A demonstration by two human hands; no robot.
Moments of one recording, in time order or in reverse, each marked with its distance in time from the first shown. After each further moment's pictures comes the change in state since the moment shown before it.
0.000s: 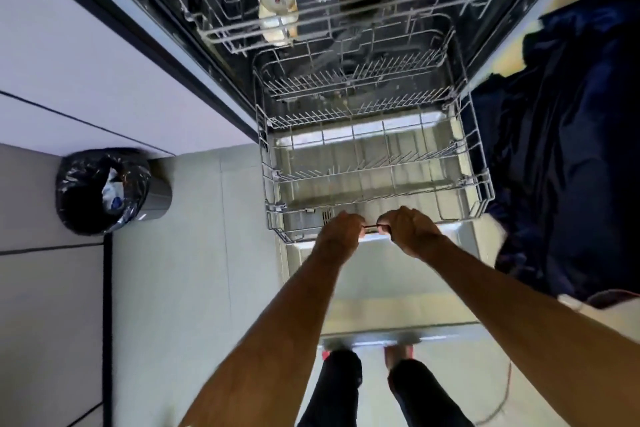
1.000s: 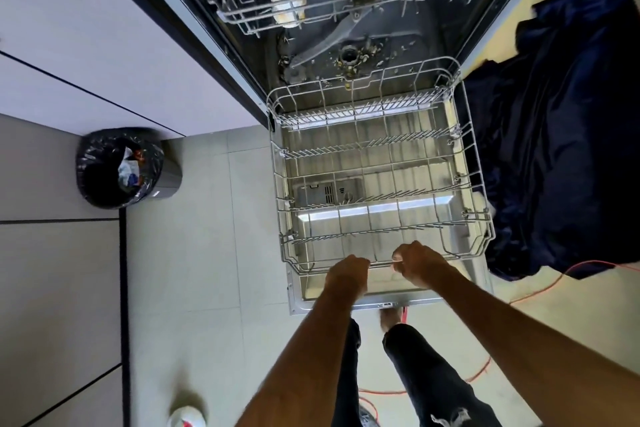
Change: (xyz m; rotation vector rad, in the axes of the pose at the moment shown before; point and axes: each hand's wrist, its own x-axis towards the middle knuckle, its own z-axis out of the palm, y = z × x) left_hand -0.140 0.103 -0.010 -0.030 -0.442 -0.319; right_hand -0.116 -0.008 0.039 0.006 -0.334 0.212
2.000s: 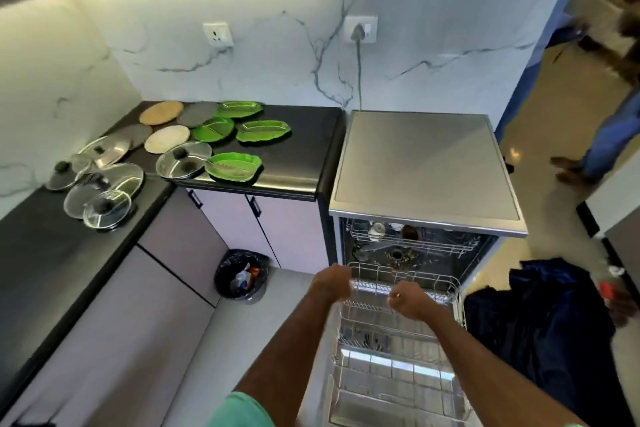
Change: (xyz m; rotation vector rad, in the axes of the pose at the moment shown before) left_hand -0.408 0.021 -0.329 -0.001 0.545 -0.055; right_hand -0.327 -0.229 -0.275 -0.221 0.350 -0.386
